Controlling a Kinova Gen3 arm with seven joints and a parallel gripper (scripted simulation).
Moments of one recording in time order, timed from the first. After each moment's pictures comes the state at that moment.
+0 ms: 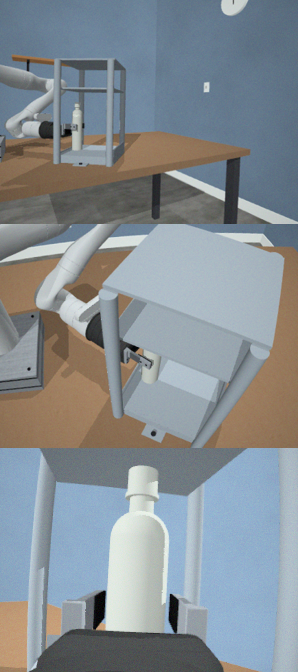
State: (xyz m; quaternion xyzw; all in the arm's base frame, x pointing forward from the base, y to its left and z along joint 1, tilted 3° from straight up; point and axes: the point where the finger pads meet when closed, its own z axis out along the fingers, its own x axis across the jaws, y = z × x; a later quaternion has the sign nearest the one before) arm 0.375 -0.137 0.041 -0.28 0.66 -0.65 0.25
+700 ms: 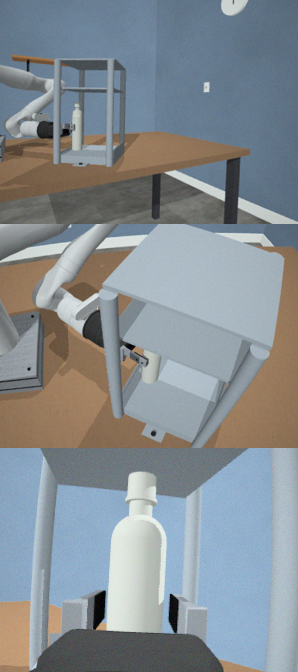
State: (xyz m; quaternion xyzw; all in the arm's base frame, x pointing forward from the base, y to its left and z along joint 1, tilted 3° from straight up) arm 0.368 -0.130 0.042 -0.28 0.66 -0.65 0.25
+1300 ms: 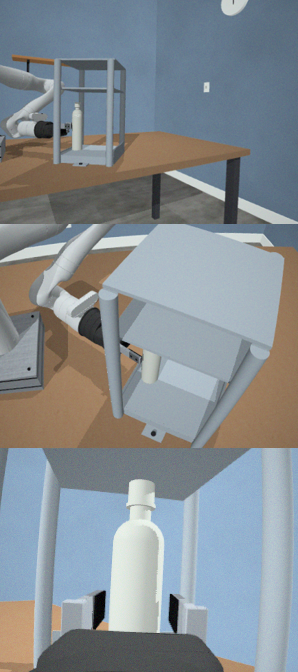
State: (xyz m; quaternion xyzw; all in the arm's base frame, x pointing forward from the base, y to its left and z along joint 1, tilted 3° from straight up) arm 0.357 -0.120 0.043 -0.28 0.66 -0.65 0.24
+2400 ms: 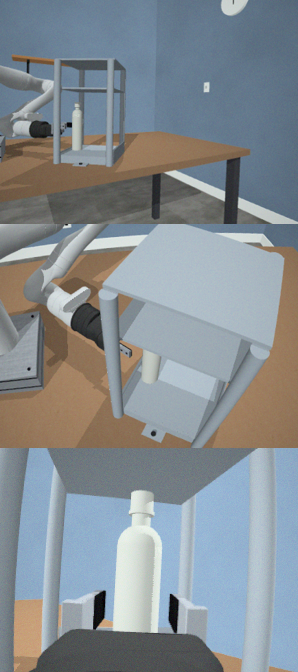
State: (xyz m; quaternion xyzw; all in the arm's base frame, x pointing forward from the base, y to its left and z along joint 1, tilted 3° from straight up) arm 0.339 -0.100 0.043 -0.28 0.66 -0.65 0.25
